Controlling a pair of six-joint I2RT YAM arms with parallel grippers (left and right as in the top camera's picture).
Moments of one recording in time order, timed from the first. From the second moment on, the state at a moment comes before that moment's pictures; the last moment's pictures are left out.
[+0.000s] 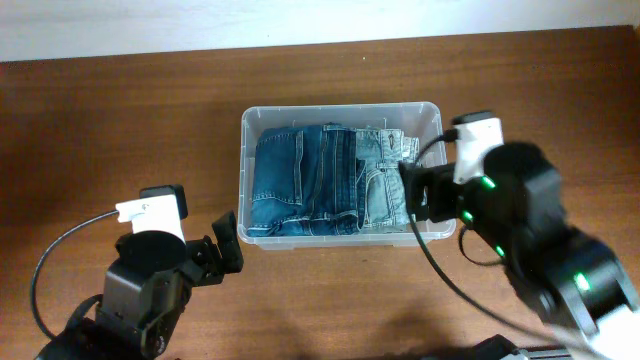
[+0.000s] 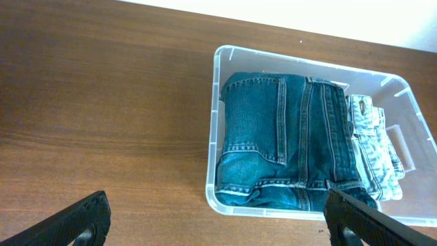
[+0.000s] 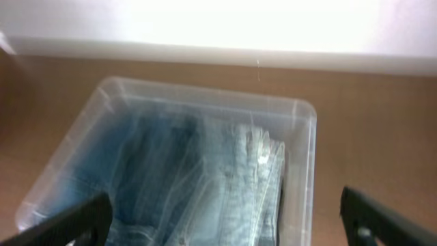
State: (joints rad) left arm -0.51 0.80 1.19 -1.06 -0.30 -0.47; right arm 0.39 0.94 1.21 -0.78 0.08 0.19
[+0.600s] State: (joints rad) left arm -0.51 0.80 1.19 -1.06 -0.30 -0.47; right arm 0.15 0.06 0.22 0.05 0.11 0.16
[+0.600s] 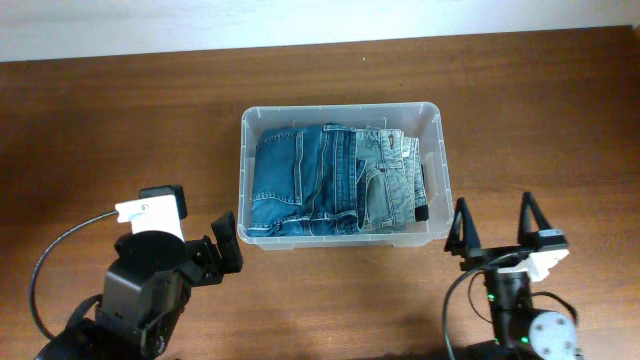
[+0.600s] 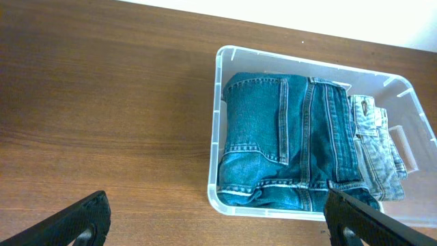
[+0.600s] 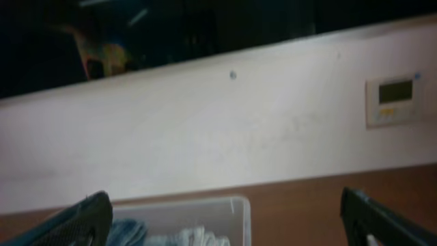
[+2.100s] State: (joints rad) left arm -0.51 0.80 1.19 -1.07 -0.30 -0.47; right arm 0.12 0.01 0.01 -0.06 0.09 0.20
